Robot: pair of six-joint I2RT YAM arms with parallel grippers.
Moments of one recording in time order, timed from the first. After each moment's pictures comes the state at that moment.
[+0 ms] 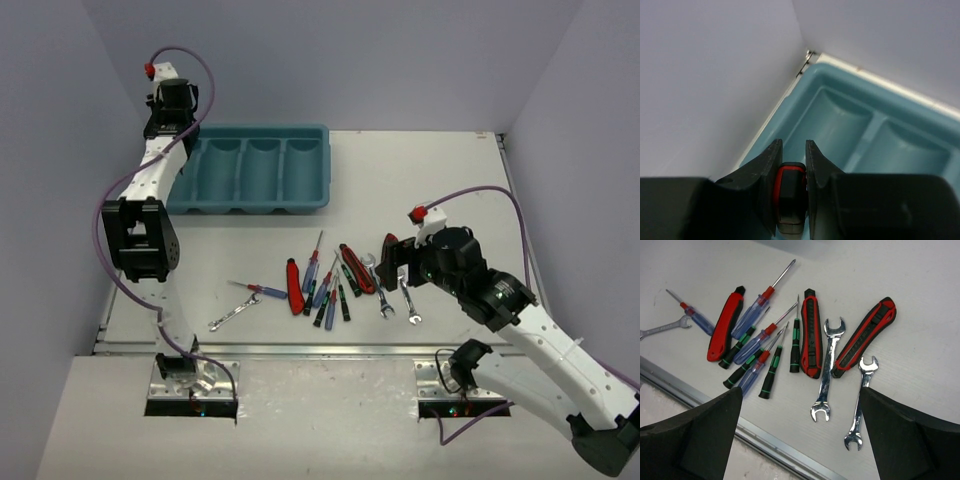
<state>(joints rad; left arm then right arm) 0.06 2.01 1.85 -0.25 -0.62 -0.08 0.65 0.76 0.74 -0.55 0.09 0.27</state>
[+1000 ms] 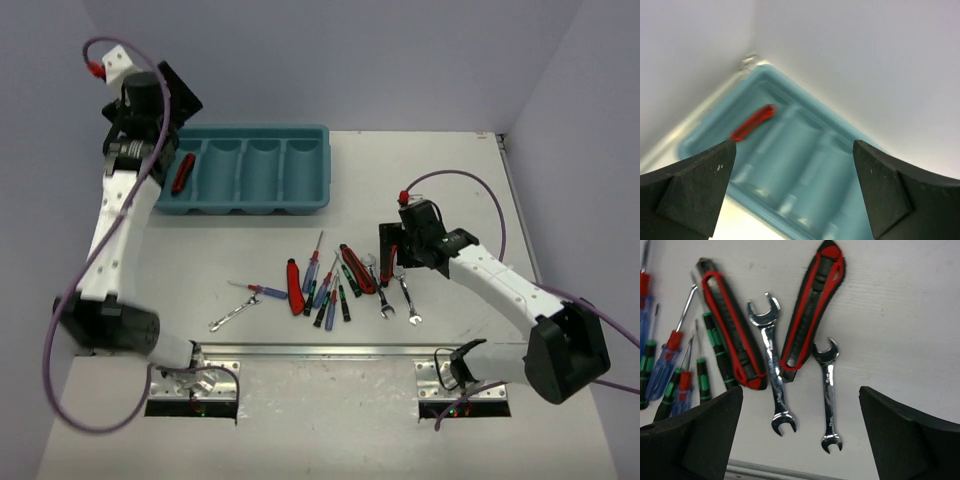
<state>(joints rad) -0.02 1.52 1.75 -0.54 -0.48 -0.51 0.48 1.24 0.79 -0.51 0.16 0.35</state>
